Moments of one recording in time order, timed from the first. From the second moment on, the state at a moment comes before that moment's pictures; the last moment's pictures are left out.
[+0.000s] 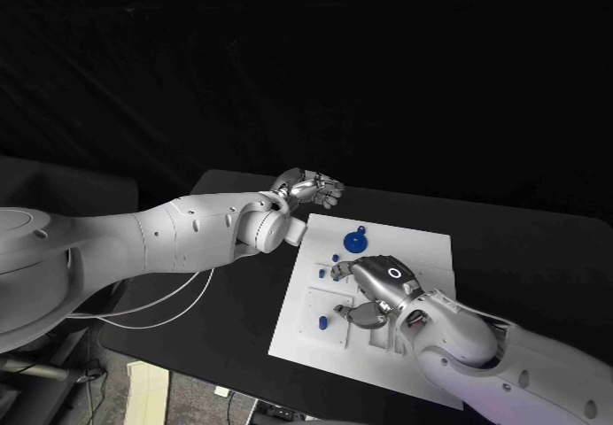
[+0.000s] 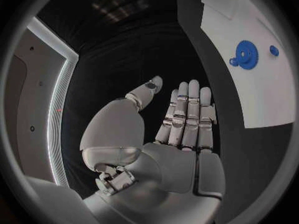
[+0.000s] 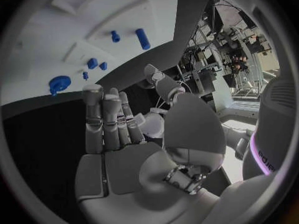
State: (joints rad) left arm 1.23 -0.74 -0.10 1.24 -0.11 -0.36 0.29; left_hand 1.05 -0.10 0.59 -0.26 0.05 0.86 0.17 0.28 0.51 1.19 0.13 0.07 0.16 0.92 0.11 0.62 0.35 0.05 0.67 0.00 0.66 1.17; right arm 1.02 -0.52 -0.07 1.54 -1.83 -0.45 -0.18; right_hand 1.07 -0.30 0.61 -0.28 0.15 0.82 0.19 0.29 0.40 1.05 0.14 0.08 0.07 1.25 0.03 1.17 0.83 0.13 1.28 -0.04 0.81 1.31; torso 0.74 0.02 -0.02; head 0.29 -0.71
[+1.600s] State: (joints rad) left arm 1.19 -0.72 -0.10 1.21 -0.10 -0.26 0.31; left_hand 0.97 -0.11 0.46 -0.29 0.05 0.84 0.18 0.29 0.50 1.16 0.14 0.07 0.15 0.90 0.12 0.57 0.38 0.04 0.66 0.02 0.63 1.18; right arm 1.13 -0.86 -0.12 1.59 -1.12 0.03 -0.51; right_hand 0.80 -0.19 0.66 -0.02 0.06 0.97 0.09 0.37 0.56 1.11 -0.02 1.20 1.05 1.29 -0.12 1.29 0.95 0.18 1.34 -0.10 0.97 1.31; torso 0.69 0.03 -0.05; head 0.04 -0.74
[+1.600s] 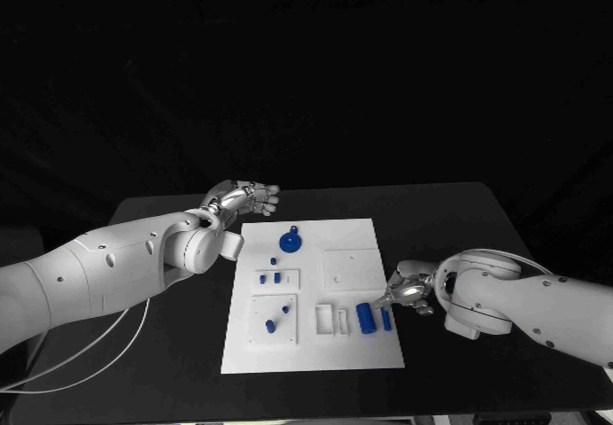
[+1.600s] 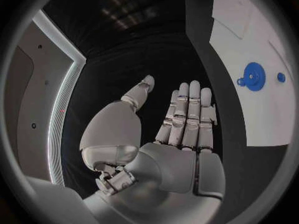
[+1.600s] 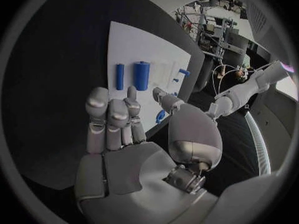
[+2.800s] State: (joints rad) left arm 1.19 -0.72 -0.10 1.23 -0.11 -0.22 0.32; left_hand 0.96 -0.09 0.44 -0.28 0.05 0.84 0.18 0.29 0.50 1.16 0.14 0.07 0.15 0.90 0.12 0.55 0.39 0.05 0.65 0.02 0.62 1.19; right arm 1.09 -0.75 -0.16 1.51 -1.19 0.02 -0.55; right_hand 0.78 -0.24 0.68 -0.03 0.05 0.96 0.09 0.36 0.58 1.11 -0.02 1.20 1.06 1.29 -0.13 1.29 0.96 0.18 1.34 -0.10 0.99 1.31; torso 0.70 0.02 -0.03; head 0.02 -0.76
